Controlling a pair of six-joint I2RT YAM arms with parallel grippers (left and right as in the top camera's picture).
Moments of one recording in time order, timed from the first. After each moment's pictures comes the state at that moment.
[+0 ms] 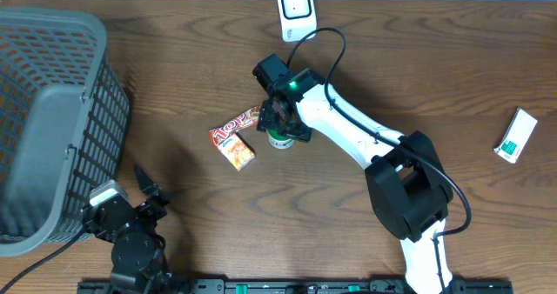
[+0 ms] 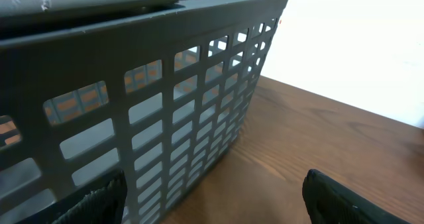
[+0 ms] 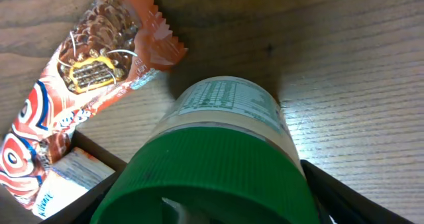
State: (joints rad) left arm -0.24 0.01 0.27 -0.45 -0.72 -0.25; right arm 0.66 2.15 1.70 -0.93 -0.05 0.89
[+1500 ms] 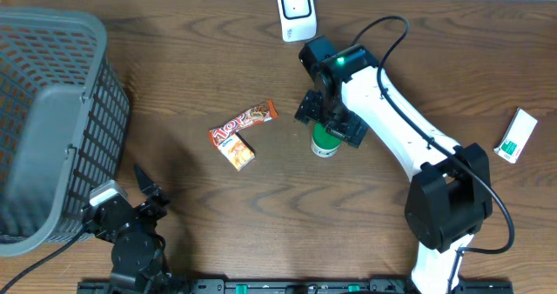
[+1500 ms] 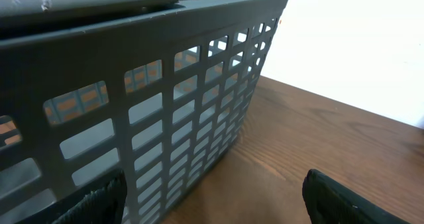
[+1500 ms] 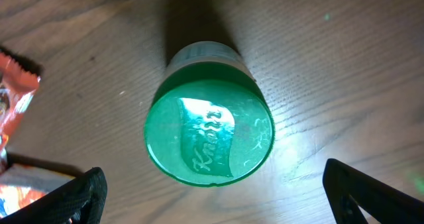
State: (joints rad) left arm -0.24 0.01 0.27 -0.45 -0.72 -0.25; right arm 0.51 2.00 1.71 -1.28 0.00 1.04
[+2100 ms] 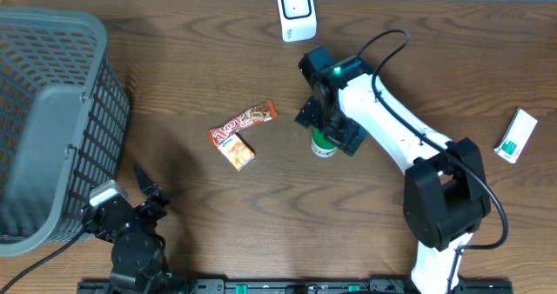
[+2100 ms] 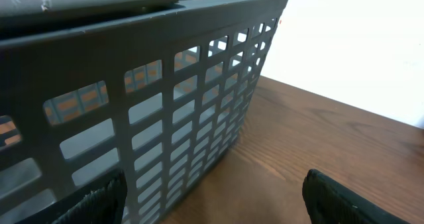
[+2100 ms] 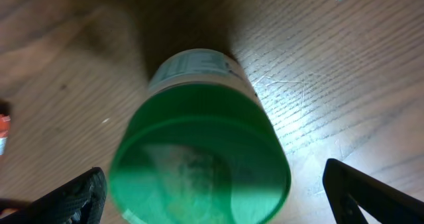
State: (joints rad) left arm -0.24 0.01 0.27 -0.45 -0.72 -0.25; right arm 0.51 2.01 1.59 -1.16 -0.01 1.15
